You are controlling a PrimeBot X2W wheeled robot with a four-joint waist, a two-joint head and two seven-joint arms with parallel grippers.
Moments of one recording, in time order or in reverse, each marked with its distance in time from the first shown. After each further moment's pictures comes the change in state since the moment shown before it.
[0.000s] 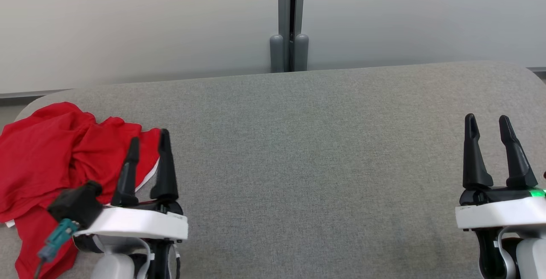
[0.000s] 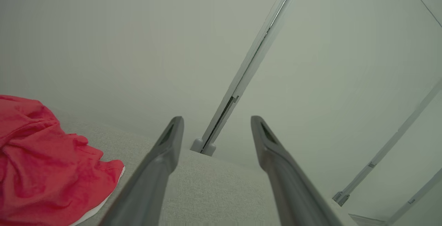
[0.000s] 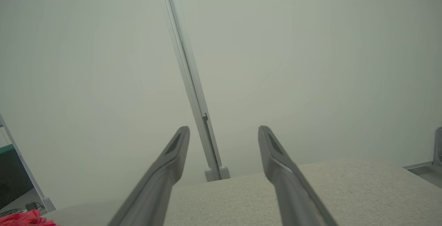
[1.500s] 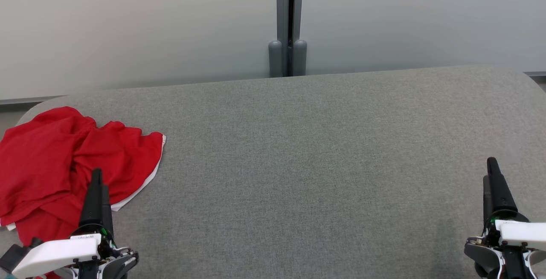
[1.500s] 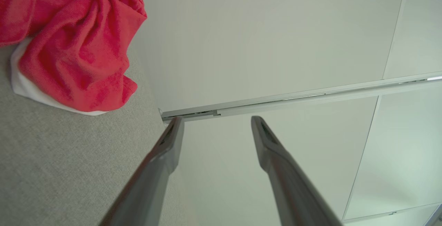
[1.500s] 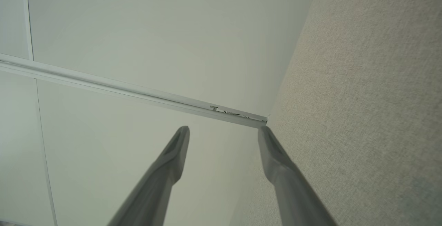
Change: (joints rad) left arm 0.037 -0.009 0.232 0.227 -0.905 -0.189 0.151; right arm 0.046 0.060 -0.094 0.196 1.024 0.000 0.152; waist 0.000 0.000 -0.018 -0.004
